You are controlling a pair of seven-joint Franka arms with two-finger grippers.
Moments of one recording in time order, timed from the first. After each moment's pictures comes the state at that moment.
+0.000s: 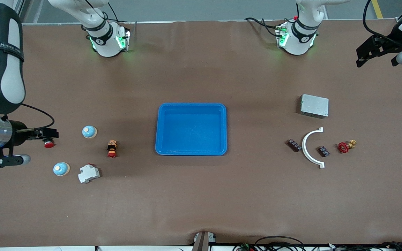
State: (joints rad) left arm 0.04 -0.15 -0.15 -1.59 0.03 1.43 -0.08; right arm 0.05 0.48 -0.11 -1.22 0.05 1.48 -0.12
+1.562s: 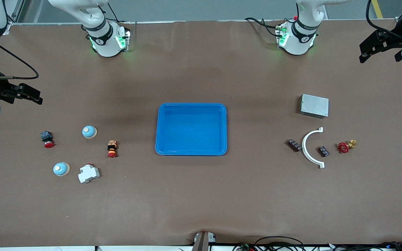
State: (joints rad) left arm 0.04 -0.16 -0.14 -1.58 0.03 1.40 -0.08; right arm 0.06 -0.02 -0.10 -1.70 0.00 1.65 0.02
